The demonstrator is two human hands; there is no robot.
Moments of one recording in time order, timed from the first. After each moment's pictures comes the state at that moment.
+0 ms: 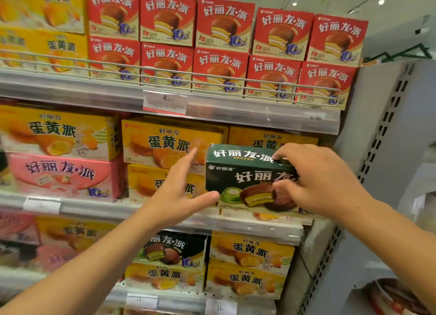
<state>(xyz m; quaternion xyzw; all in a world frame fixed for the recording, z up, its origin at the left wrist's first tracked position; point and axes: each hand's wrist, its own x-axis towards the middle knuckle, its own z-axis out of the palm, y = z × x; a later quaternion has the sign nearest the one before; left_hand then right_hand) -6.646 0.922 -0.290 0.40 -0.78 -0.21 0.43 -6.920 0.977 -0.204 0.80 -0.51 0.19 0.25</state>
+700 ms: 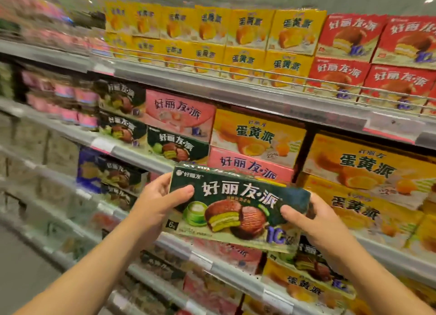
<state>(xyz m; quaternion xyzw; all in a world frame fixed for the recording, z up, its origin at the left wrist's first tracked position) -6.267 1.024 -0.346 0.36 -0.45 -0.45 0.68 -6.576 0.960 -0.313 0.72 -0.44 0.41 -0.36</state>
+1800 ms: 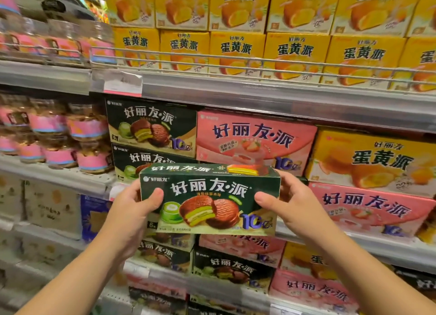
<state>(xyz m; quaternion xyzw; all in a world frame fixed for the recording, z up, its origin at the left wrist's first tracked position) -5.958 0.886 -0.345 0.41 -0.43 -0.44 0.68 -6.258 0.853 -0.307 0.69 -0.40 0.46 -0.39</state>
